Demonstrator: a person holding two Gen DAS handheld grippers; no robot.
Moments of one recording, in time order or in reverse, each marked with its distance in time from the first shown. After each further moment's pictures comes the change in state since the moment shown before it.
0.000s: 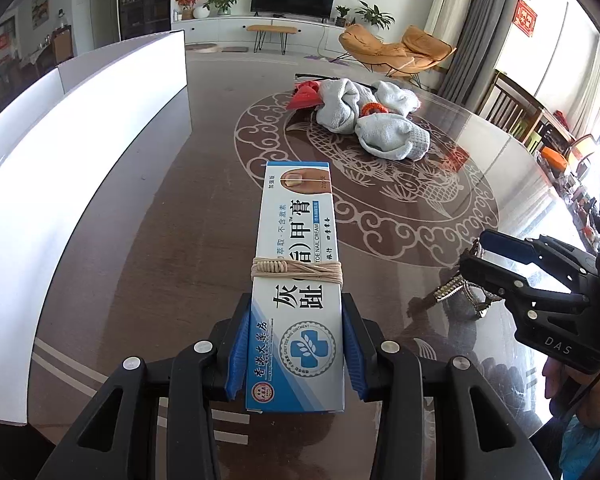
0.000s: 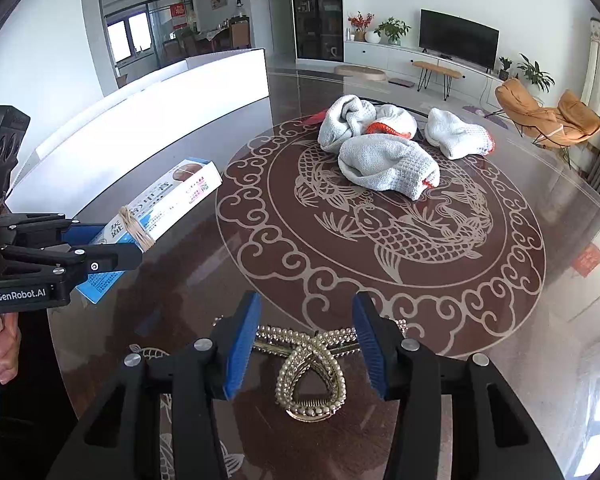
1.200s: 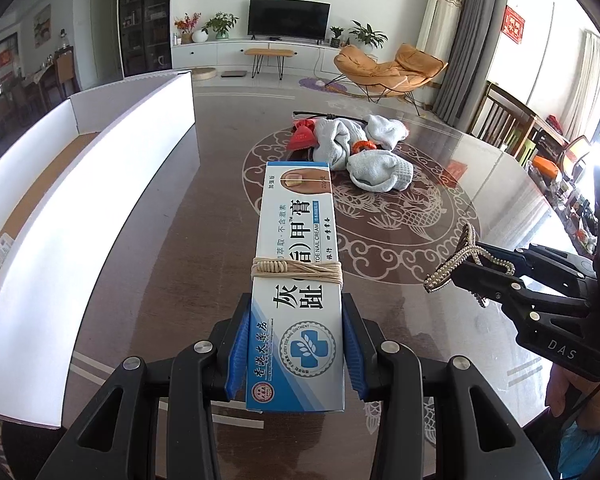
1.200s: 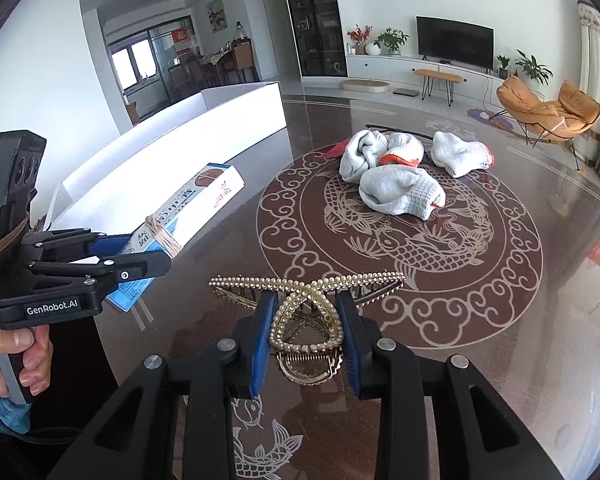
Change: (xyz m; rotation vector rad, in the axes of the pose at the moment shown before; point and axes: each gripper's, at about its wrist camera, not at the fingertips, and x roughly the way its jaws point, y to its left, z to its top) left arm -0.050 0.001 0.007 0.024 -0.088 0.018; right arm -0.036 0.029 0.018 0.015 -0.060 0.085
